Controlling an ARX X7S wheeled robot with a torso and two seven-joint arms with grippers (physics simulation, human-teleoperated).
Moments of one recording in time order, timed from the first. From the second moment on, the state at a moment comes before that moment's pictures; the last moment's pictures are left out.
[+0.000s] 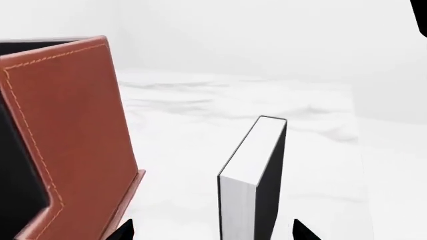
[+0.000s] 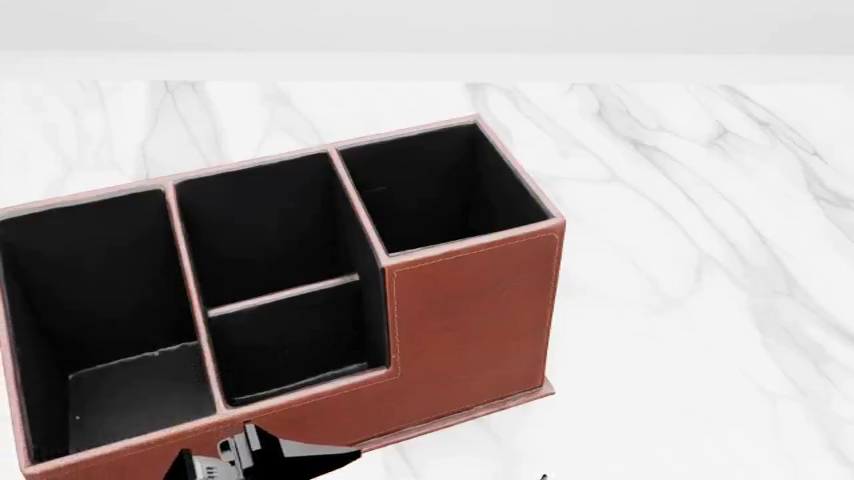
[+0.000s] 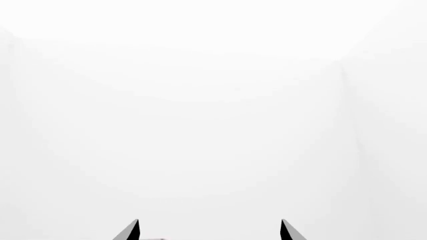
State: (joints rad) left arm -0.47 -0.38 0.68 -0.32 -0.48 0.09 0.65; right arm -0.13 0.32 -0.33 -0.04 -0.15 -0.79 0.63
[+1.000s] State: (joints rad) left arm -0.53 -0.29 0.74 -0.40 -0.44 0.06 0.65; right arm -0.13 0.33 -0.34 -0.06 -0.15 -0.79 0.65
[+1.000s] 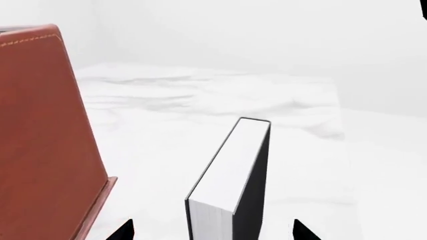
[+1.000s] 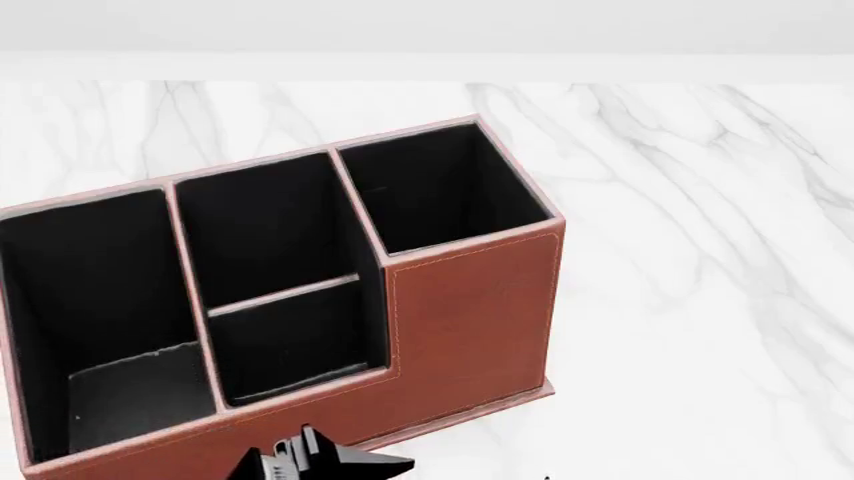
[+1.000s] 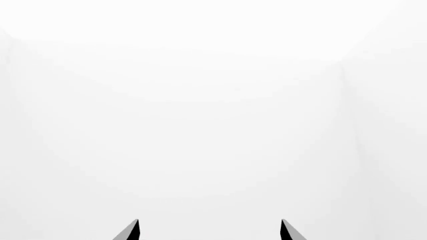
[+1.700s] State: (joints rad) left arm -0.59 -0.19 0.77 -0.60 -0.41 0.10 0.67; right arm -0.13 0.35 -0.35 -0.06 -0.14 -0.79 0.66
